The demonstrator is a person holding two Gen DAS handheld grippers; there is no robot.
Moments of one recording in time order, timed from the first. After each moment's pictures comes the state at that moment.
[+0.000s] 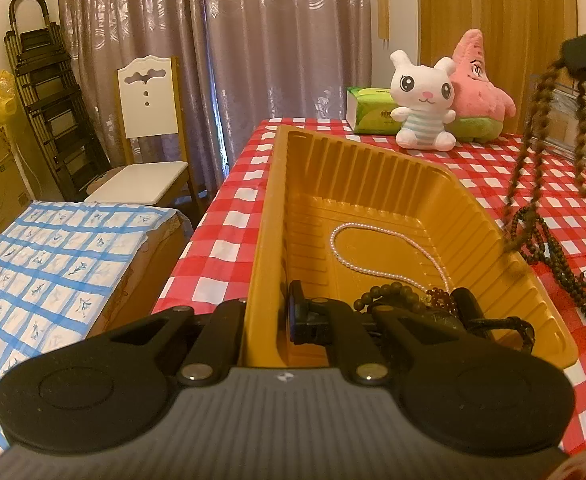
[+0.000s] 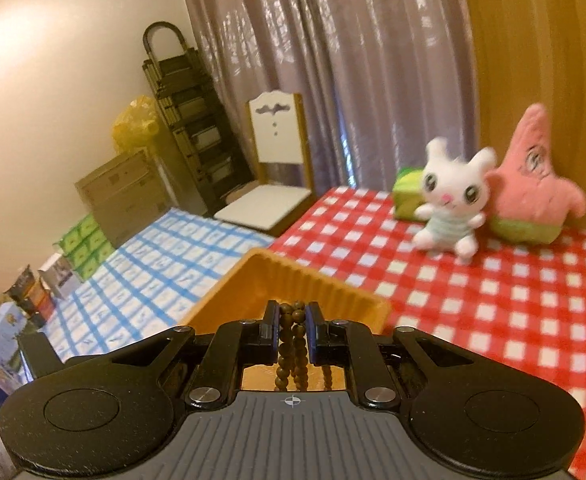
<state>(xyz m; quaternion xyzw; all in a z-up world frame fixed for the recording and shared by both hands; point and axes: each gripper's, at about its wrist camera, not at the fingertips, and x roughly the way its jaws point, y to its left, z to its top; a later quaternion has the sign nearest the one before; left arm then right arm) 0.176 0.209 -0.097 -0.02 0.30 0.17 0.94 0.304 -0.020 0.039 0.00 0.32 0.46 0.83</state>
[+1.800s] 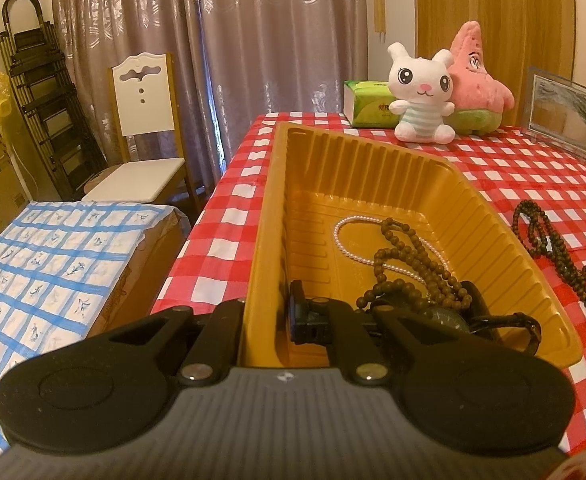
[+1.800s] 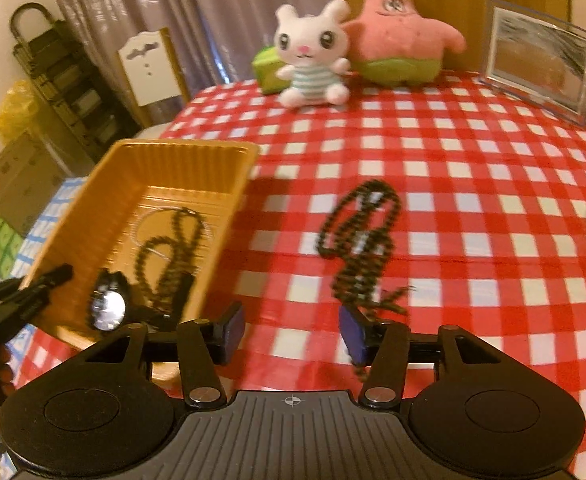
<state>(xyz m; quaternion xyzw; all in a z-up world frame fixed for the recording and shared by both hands) 0.182 0.214 -0.098 -0.02 0.31 0.16 0.94 0.289 -0.092 -0.057 0.02 0.45 0.27 0.85</state>
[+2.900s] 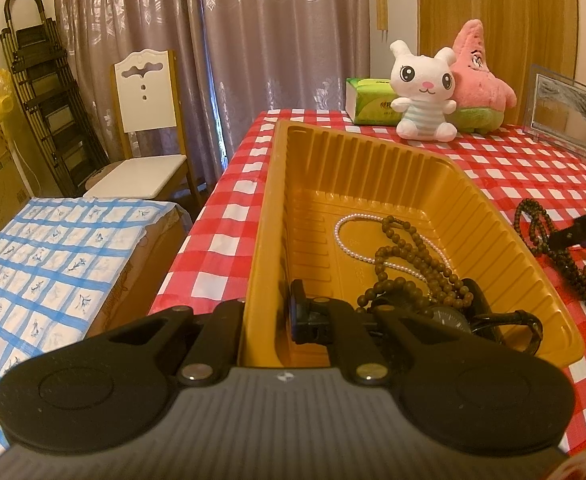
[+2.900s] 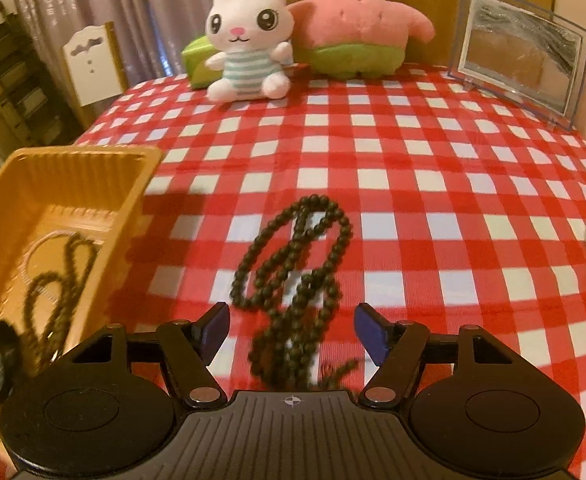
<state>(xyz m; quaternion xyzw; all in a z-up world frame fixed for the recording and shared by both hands) 0.177 0.214 -0.099 -0.02 0.31 0.17 0.94 0.366 -0.065 -0.113 0.00 0.44 0.19 0.88</state>
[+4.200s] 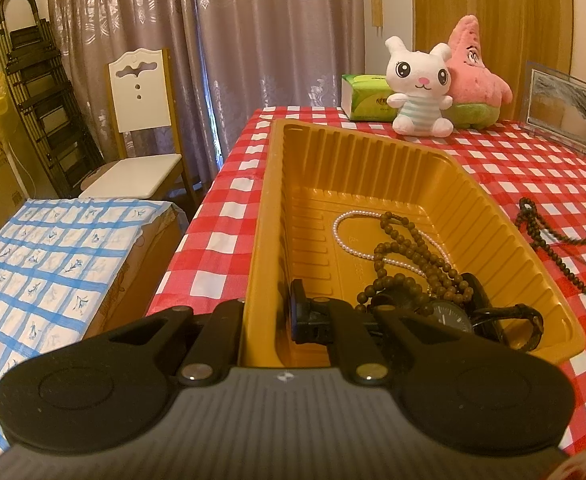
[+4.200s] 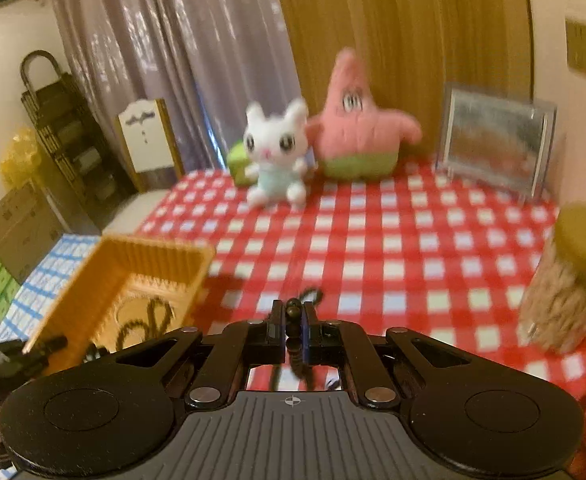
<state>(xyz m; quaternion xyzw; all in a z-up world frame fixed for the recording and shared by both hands) 0.184 0.211 -0.101 -0.02 0.32 0.16 0.93 0.309 -0.160 0.031 0.03 0.33 0.28 0.90</state>
